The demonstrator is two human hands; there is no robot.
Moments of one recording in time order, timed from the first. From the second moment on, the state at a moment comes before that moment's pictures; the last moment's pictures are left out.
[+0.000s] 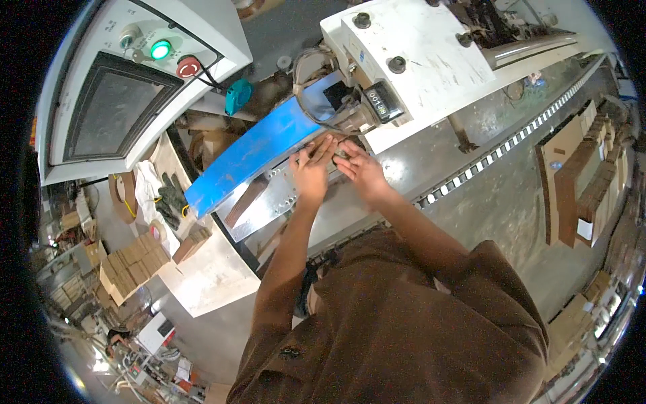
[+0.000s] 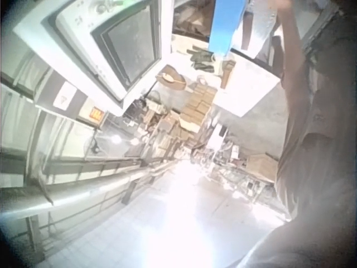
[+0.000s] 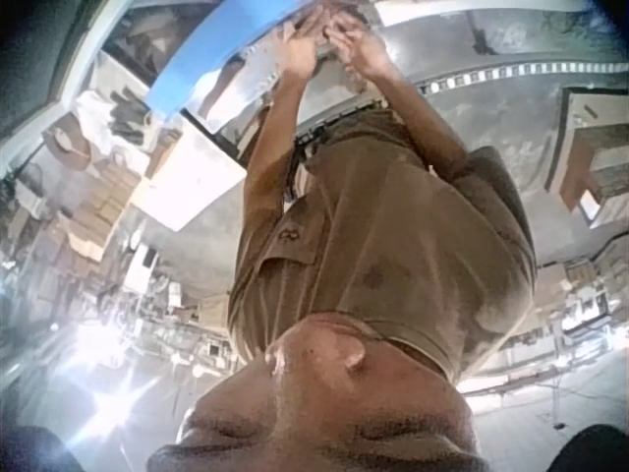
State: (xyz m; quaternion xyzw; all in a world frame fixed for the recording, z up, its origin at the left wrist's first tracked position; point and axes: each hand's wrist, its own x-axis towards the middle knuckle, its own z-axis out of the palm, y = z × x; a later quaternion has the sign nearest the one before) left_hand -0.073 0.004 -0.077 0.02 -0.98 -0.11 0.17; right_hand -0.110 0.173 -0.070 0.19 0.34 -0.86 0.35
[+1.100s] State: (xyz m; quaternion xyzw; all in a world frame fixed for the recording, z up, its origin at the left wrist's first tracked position) left_hand 0.065 -0.097 0.006 0.26 -0.96 -0.07 0.13; right_hand -0.082 0.176 -0.029 0.20 0.43 -0.78 0.41
